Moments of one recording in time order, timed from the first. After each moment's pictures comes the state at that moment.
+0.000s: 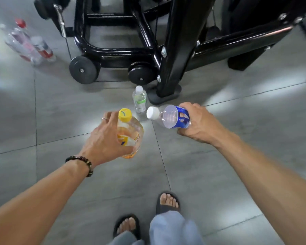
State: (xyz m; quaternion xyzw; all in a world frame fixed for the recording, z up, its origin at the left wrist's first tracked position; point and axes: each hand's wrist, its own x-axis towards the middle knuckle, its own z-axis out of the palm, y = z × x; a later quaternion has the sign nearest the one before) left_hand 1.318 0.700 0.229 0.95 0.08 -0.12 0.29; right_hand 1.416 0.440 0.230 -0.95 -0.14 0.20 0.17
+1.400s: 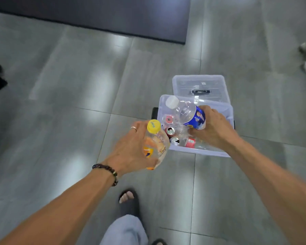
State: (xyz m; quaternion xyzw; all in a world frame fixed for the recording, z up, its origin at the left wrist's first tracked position) left_hand 0.938 -0.016 0.399 0.77 -0.49 -0.34 0.23; right_hand 0.763 -0.199 0.398 -0.82 0.49 0.05 0.29
